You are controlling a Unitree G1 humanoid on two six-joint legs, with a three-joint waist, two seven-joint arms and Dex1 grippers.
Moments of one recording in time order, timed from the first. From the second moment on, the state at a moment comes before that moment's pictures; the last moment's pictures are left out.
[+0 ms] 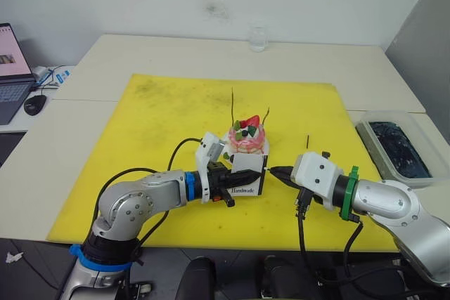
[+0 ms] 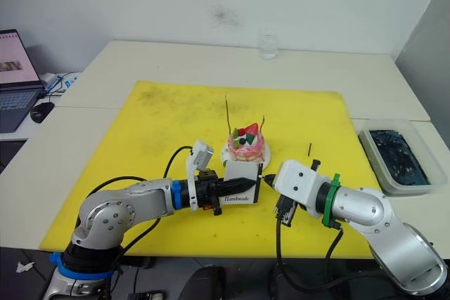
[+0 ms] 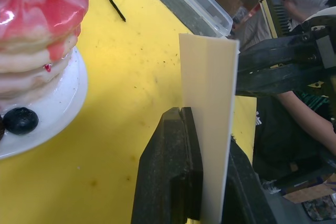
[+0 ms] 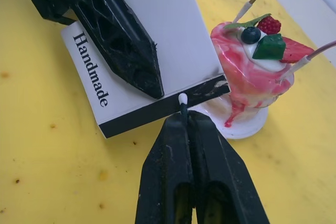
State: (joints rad) left arm -0.34 0.47 -0.08 -0.39 -1.03 1.06 -0.45; right arm -0.19 -0.78 0.22 -0.85 0.22 0.75 0.61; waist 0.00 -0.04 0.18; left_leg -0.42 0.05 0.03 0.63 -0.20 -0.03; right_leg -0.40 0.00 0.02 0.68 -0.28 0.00
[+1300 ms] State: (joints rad) left arm -0.11 0.64 0.00 -0.50 -0.92 0.99 -0.60; right arm -0.31 -0.66 0.12 -0.84 0.15 0.86 0.52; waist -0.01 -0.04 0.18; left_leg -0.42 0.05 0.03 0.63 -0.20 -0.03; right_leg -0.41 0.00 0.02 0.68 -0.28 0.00
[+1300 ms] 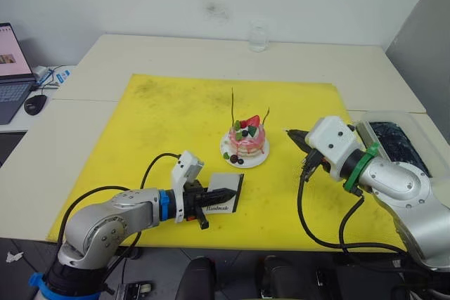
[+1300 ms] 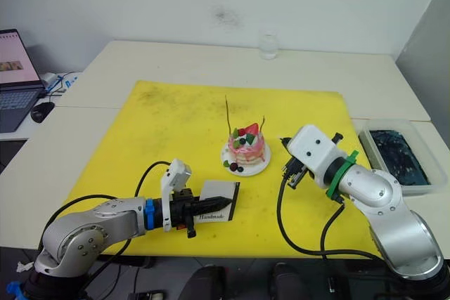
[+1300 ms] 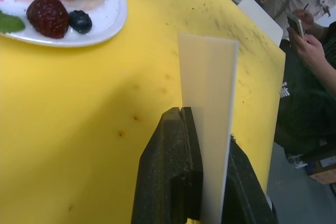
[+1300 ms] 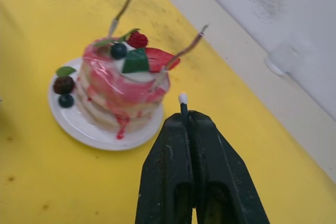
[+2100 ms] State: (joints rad) left arm -0.09 0.61 -0.03 -0.50 -0.85 0.95 -0.62; right arm -0.74 -0.48 0.35 -0.44 0.00 0.63 0.52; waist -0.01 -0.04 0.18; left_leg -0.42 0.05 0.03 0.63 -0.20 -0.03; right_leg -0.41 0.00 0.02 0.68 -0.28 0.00
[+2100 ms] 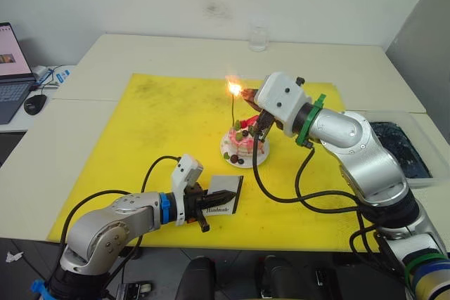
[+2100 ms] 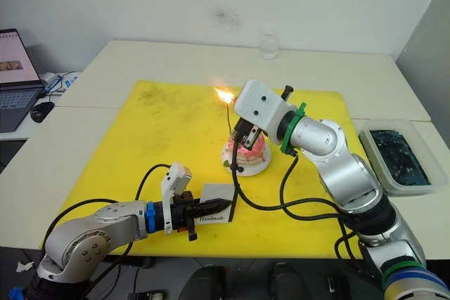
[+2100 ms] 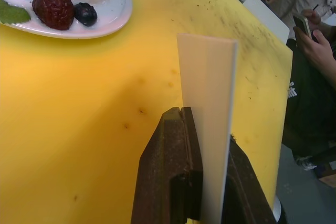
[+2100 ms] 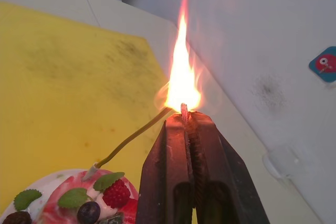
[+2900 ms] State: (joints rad) left arm -0.10 0.58 -0.04 -0.49 -0.81 0.95 -0.64; right arm -0.73 -0.45 0.37 -0.34 -0.10 0.49 0.57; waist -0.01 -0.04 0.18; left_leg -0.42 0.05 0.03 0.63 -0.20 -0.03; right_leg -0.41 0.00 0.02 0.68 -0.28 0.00
